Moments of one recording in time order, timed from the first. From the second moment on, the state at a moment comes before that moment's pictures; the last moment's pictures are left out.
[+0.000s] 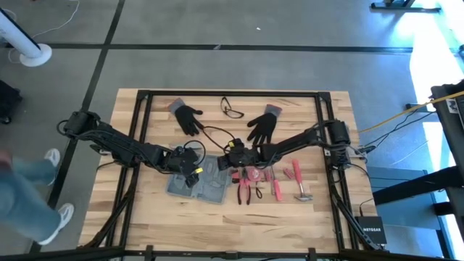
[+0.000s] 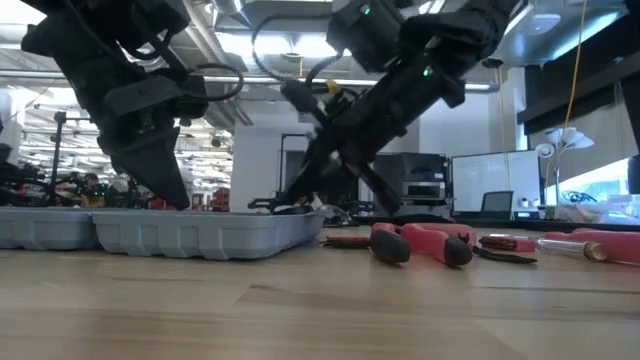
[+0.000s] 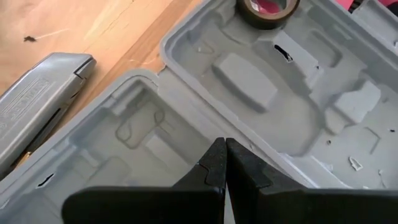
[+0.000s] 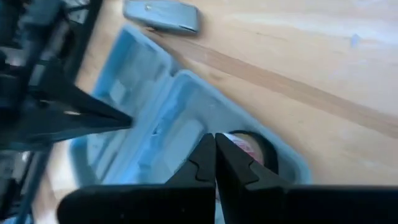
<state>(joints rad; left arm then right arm) -0.26 1.38 0.58 -0.22 -0.34 -0.76 0.09 1.99 1.11 0.17 0.20 1.20</state>
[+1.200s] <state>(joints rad) -0.26 1.38 0.58 -0.22 -0.35 -0.78 0.04 1.96 1.13 0.10 0.13 1.14</state>
